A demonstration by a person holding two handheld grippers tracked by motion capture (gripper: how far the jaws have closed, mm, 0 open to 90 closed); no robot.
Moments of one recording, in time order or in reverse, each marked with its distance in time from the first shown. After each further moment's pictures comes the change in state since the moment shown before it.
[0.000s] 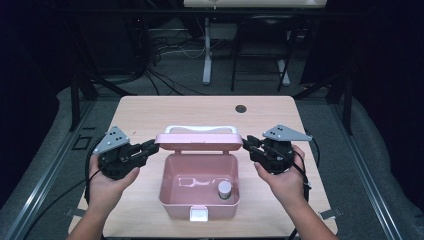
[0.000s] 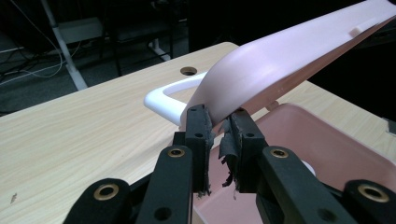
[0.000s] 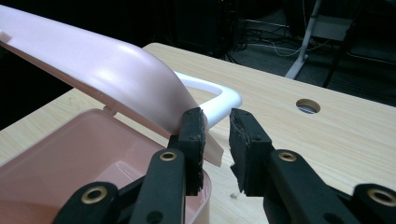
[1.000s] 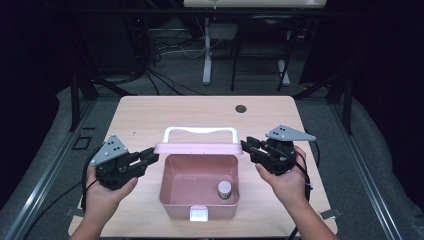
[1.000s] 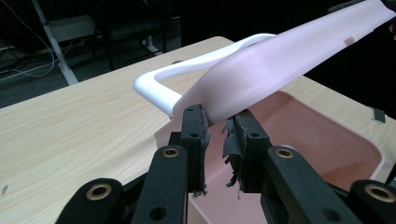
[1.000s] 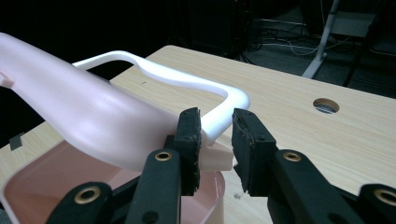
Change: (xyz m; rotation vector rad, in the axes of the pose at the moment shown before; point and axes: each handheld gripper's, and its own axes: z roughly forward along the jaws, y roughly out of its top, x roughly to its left) left arm -0.010 -0.014 -0.010 0.015 -0.023 0.014; right arm -0.003 -0.001 -0.004 -0.004 0.068 0.030
